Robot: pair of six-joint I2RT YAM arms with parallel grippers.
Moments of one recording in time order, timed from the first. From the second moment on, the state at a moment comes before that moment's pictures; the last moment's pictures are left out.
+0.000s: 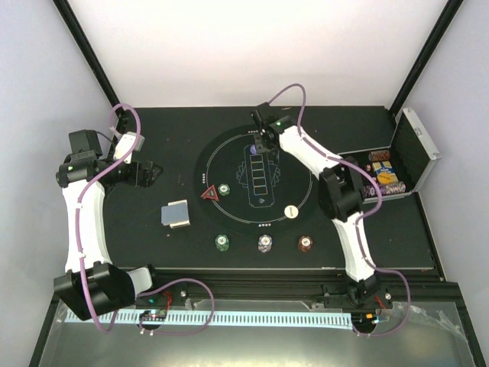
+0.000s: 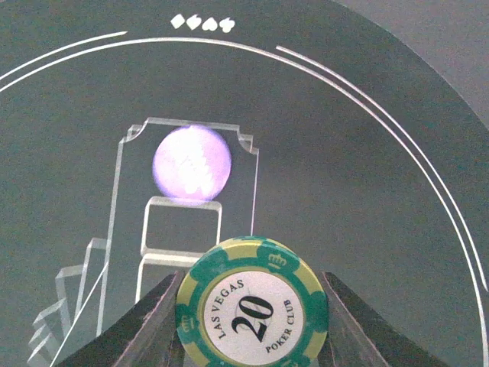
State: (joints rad) left arm 0.34 1.19 1.26 -1.04 0.61 0.45; right arm 0.58 2.19 1.96 -0.82 0.22 0.30
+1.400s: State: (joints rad) left arm 0.34 1.19 1.27 -1.05 0.62 0.45; right arm 0.82 1.80 1.61 -0.77 0.22 0.34
